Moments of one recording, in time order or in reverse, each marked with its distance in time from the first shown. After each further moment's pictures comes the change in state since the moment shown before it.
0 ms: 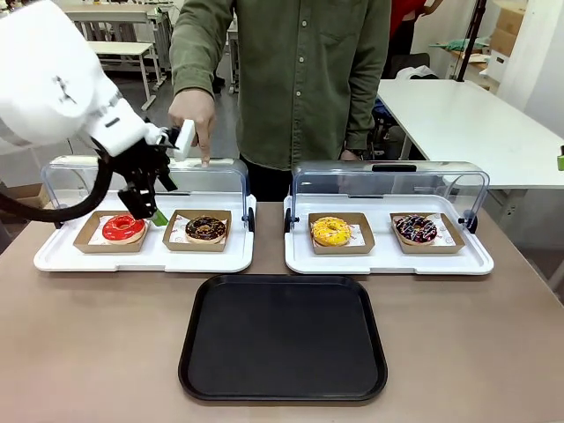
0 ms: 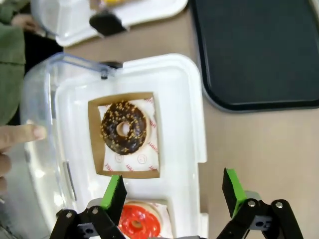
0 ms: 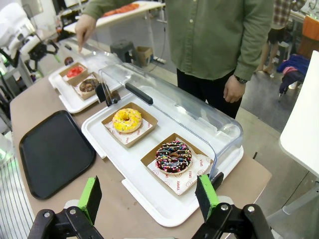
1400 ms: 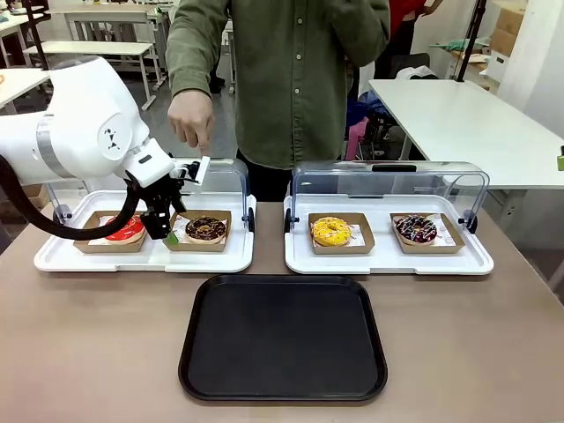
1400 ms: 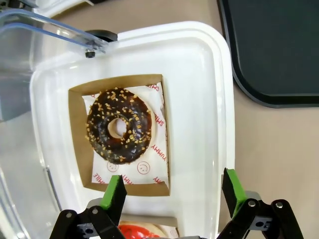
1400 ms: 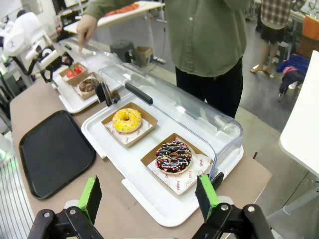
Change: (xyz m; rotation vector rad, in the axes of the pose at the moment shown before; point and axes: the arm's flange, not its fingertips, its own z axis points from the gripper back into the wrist) left arm -0.016 0.023 -0.077 -0.044 0.067 0.017; right arm 0.000 0.000 0.000 0.000 0.000 0.000
